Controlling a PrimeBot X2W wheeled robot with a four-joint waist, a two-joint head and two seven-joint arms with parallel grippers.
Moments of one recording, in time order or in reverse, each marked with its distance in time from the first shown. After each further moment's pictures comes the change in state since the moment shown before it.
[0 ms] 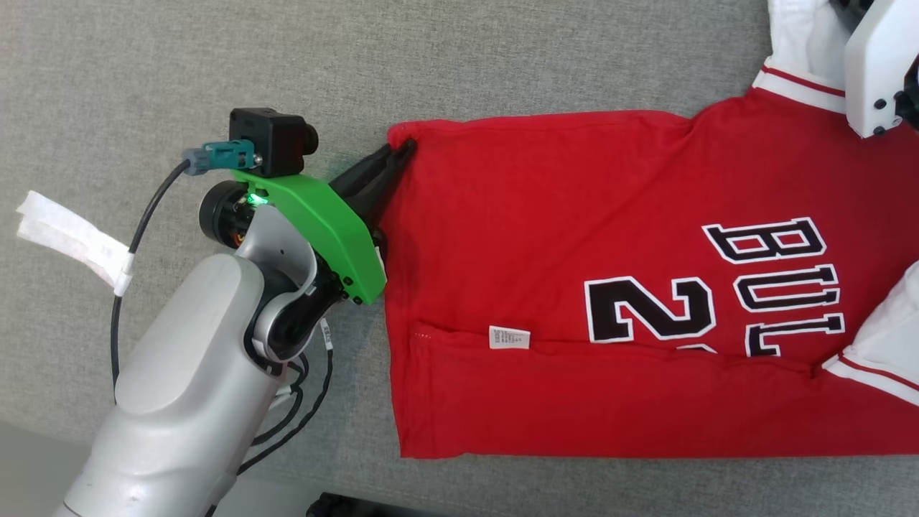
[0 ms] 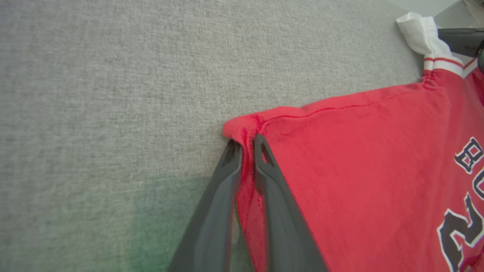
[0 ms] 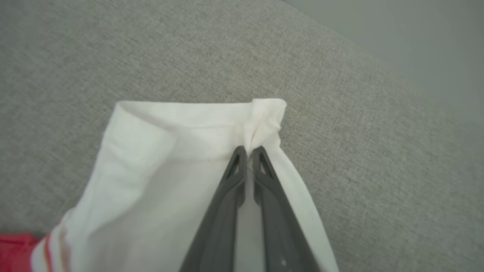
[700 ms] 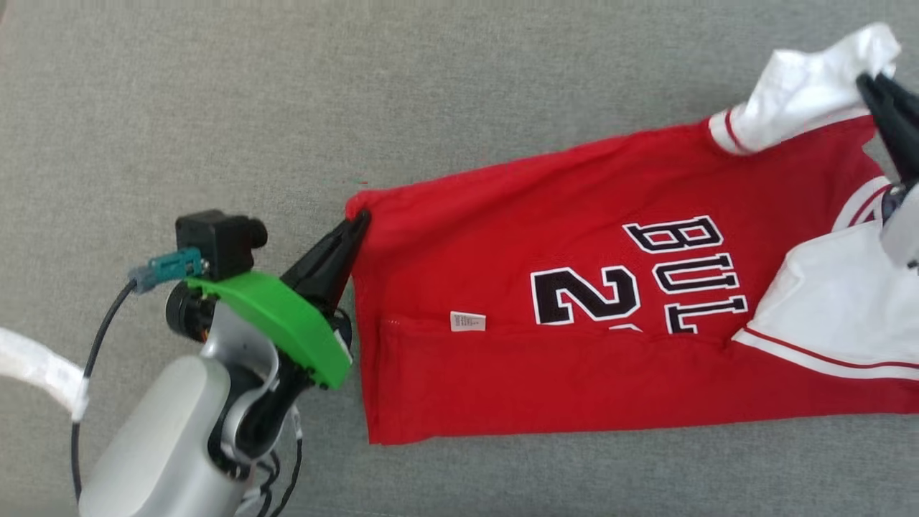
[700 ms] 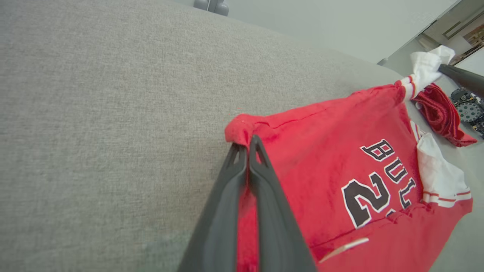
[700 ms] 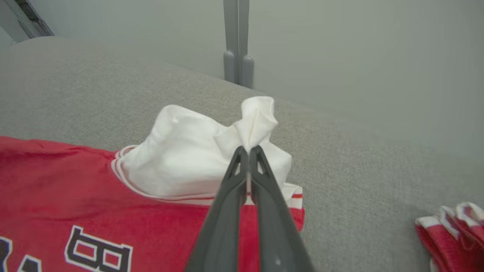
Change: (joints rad) left arm 0.239 0.090 0.052 -0.188 -0.025 0.066 -0.099; right arm 0.433 -0.096 -0.182 -0.218 0.175 0.000 -0.443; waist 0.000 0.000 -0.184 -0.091
